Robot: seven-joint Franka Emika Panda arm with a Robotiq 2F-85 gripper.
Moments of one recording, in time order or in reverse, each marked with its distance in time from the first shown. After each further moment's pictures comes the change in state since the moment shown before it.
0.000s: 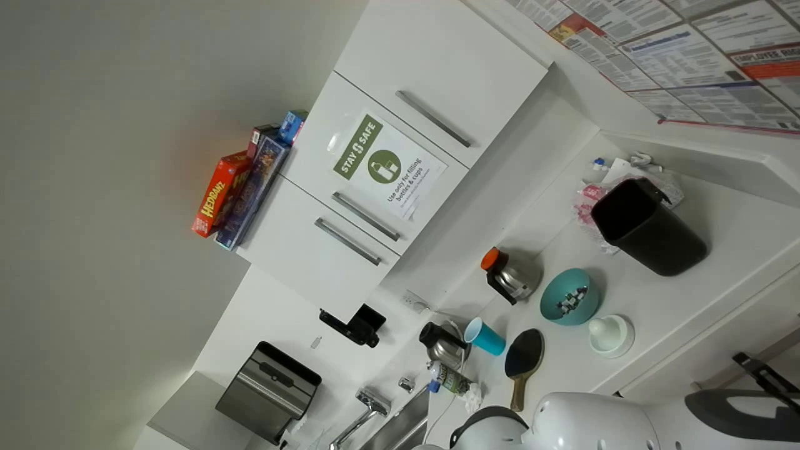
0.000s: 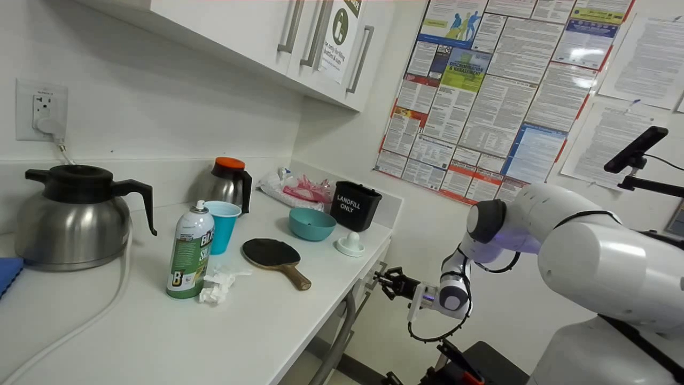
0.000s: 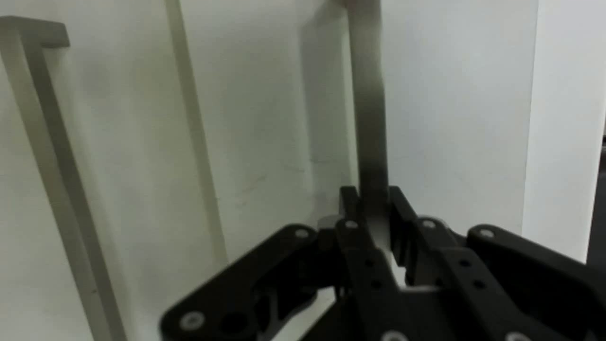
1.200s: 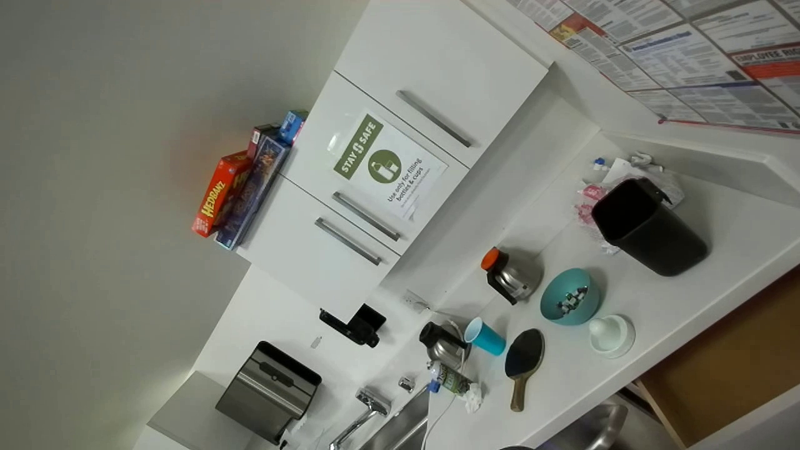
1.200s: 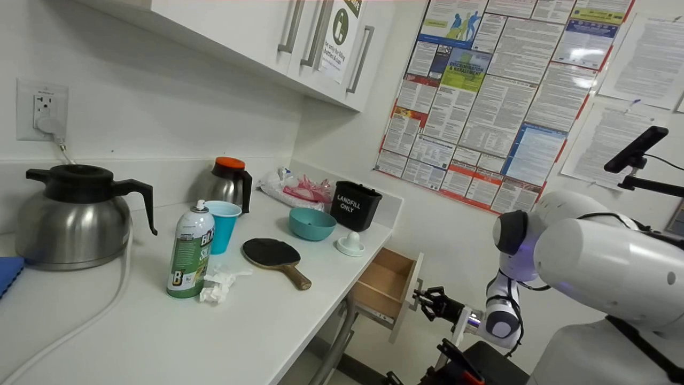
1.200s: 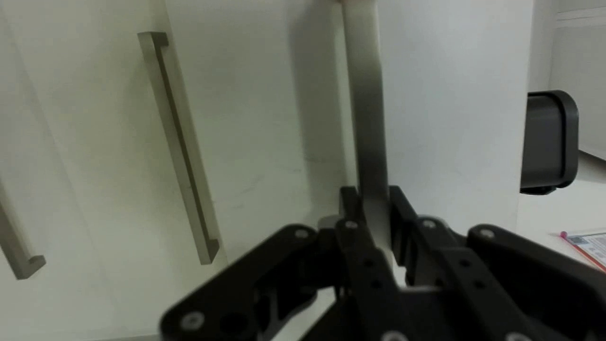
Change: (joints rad) arm -0.181 0.006 -0.135 -0.070 -0.057 -0.225 -0.039
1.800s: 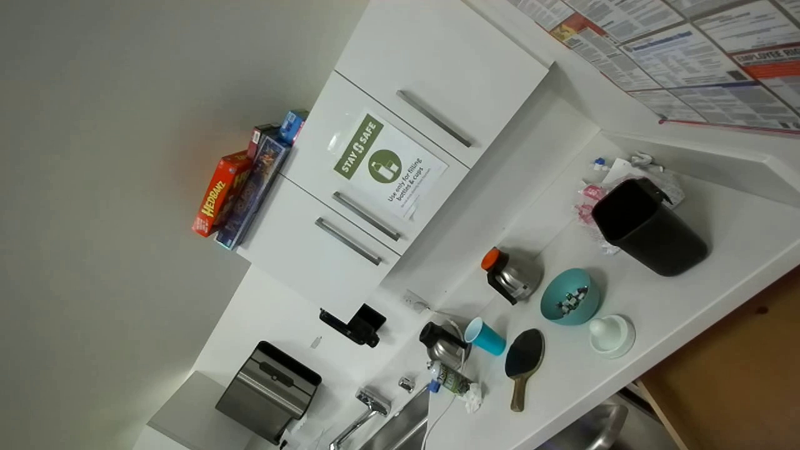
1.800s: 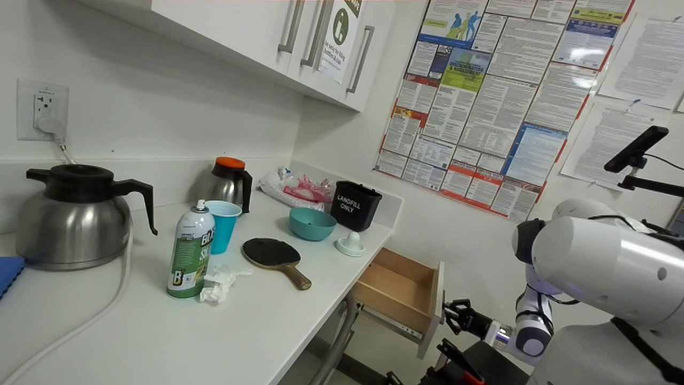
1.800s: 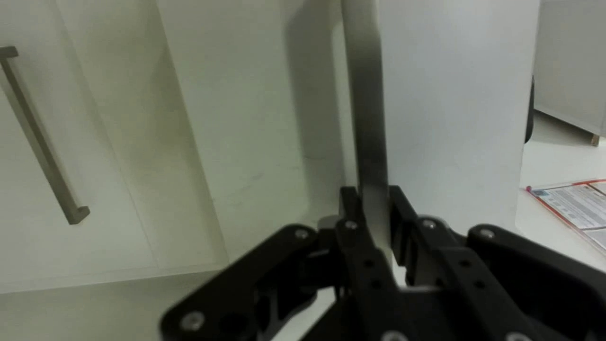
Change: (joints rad) arm -0.132 0.013 -0.043 0.007 -0.045 -0.066 -0.005
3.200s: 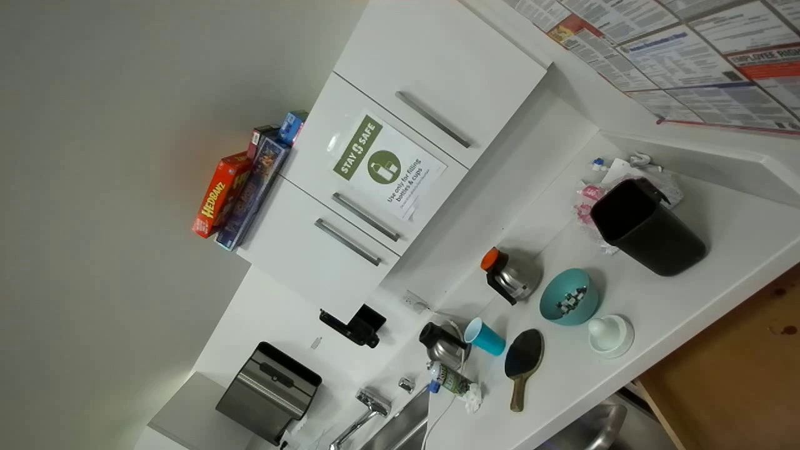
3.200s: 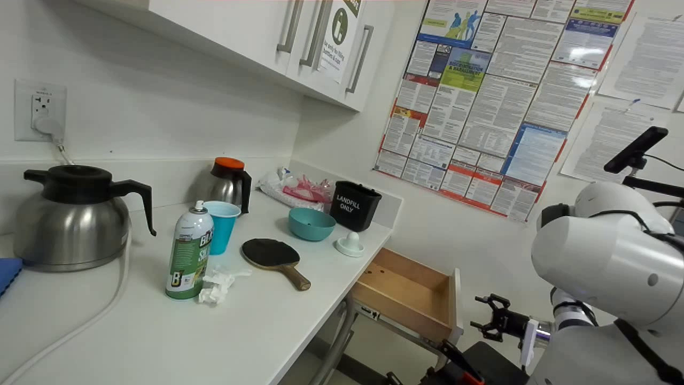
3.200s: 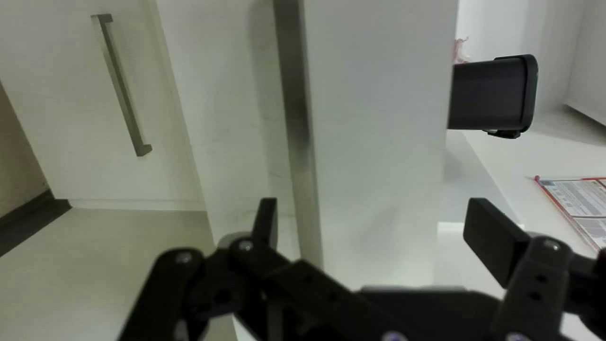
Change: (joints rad) arm -0.086 -0.188 -0.061 -0.126 -0.164 0.063 -0.048
